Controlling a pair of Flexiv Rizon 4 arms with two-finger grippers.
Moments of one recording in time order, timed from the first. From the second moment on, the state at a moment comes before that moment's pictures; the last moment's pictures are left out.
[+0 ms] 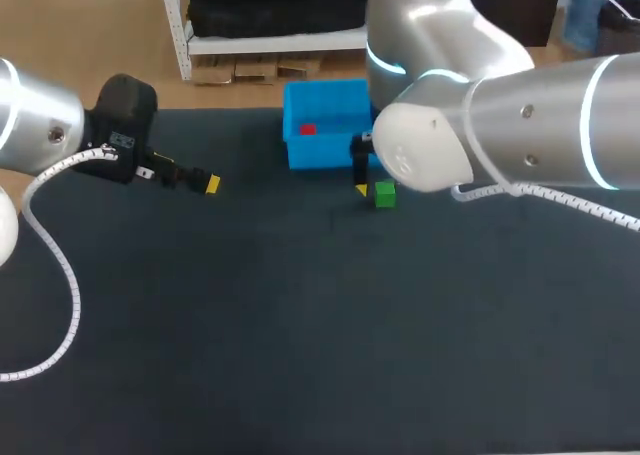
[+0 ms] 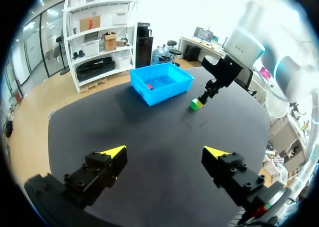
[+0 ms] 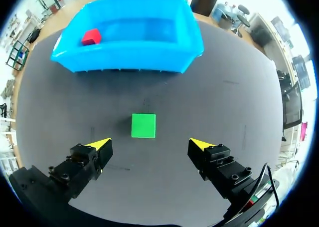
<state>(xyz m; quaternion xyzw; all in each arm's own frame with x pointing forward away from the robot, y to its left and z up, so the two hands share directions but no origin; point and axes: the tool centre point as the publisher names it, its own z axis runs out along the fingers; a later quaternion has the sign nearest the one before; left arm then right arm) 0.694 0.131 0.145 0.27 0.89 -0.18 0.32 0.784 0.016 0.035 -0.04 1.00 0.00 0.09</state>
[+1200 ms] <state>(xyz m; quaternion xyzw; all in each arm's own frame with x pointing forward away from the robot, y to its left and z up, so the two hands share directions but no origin) 0.694 0.130 0.145 0.27 0.89 -0.18 0.32 0.816 0.019 -0.004 -0.04 1.00 -0.01 0.08</state>
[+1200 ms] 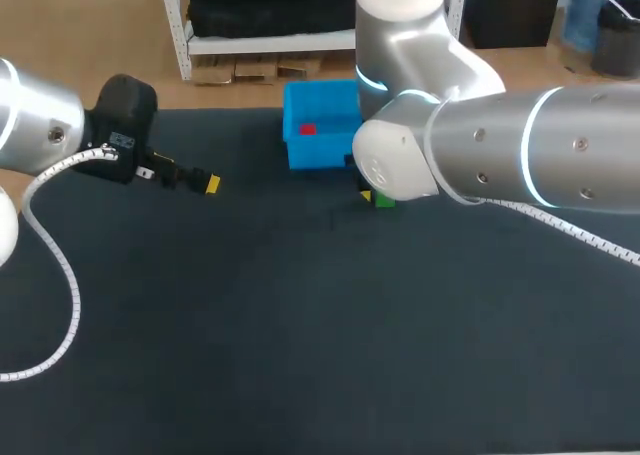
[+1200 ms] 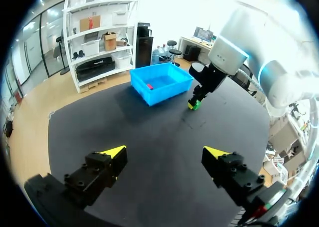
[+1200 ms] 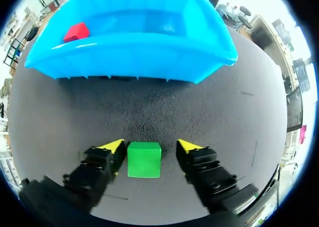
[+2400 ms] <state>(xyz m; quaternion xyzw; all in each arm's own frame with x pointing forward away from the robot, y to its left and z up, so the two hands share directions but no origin) 0.694 0.131 0.145 0.27 0.89 -0.18 0.32 0.816 0.008 0.079 -0.04 0.99 0.02 0.13</state>
